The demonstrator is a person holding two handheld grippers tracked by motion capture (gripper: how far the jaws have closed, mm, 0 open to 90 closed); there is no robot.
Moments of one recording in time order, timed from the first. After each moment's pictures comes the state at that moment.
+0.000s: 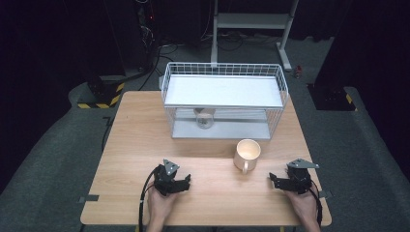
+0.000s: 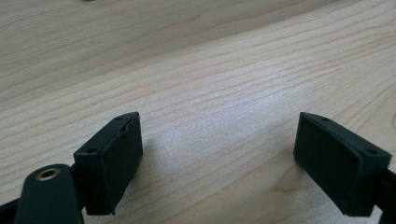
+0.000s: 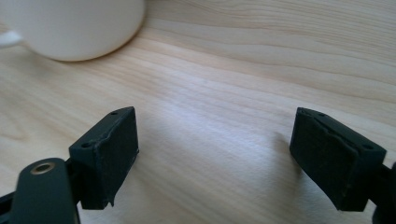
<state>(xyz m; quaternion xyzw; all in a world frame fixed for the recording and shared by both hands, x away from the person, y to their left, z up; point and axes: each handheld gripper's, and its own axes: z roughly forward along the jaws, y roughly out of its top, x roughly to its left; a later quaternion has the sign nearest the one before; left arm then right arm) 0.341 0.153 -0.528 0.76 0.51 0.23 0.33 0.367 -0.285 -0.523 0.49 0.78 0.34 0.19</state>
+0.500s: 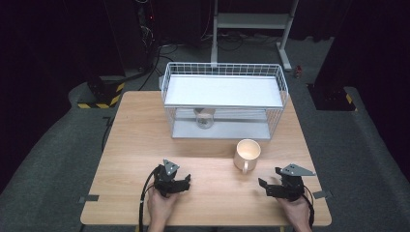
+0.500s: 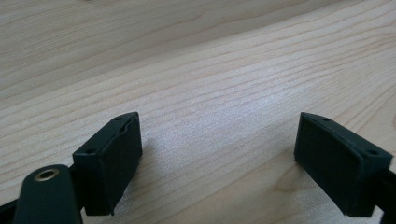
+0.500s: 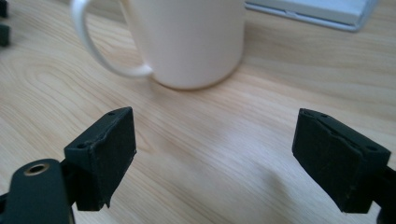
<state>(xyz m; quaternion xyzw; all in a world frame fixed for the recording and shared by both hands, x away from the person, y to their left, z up) 0.340 0.152 -0.528 0.76 0.51 0.23 0.33 0.344 -0.256 -0.512 0.43 0.78 0.42 0.16</state>
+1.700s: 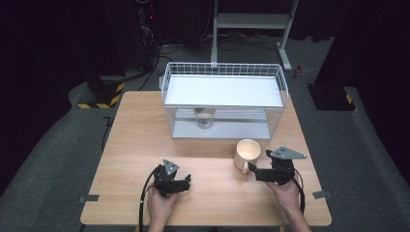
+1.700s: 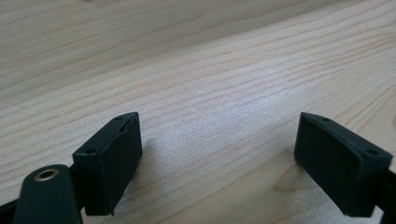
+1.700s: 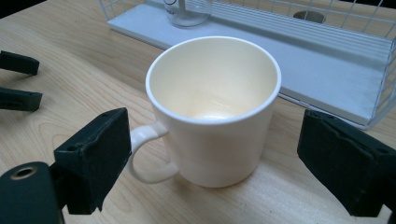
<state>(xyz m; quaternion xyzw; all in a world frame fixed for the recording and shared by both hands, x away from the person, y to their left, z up) 0.340 0.152 -0.528 0.76 0.51 0.23 0.33 0.374 -0.220 -0.466 0.40 0.78 0.44 0.18</state>
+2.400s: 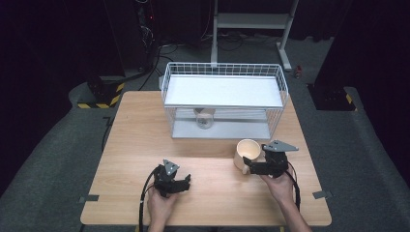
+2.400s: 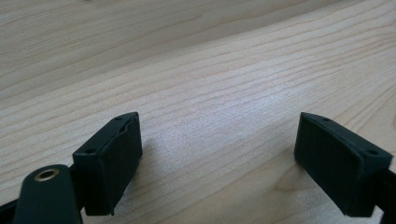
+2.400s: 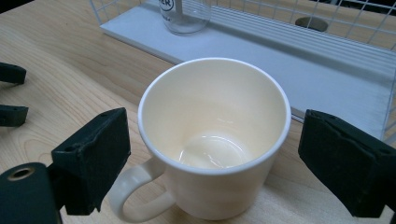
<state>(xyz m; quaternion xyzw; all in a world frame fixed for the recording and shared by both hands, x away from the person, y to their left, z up) 0.340 0.152 -0.528 0.76 0.51 0.23 0.33 0.393 -0.203 -0.461 0.41 0.78 0.43 0.19</state>
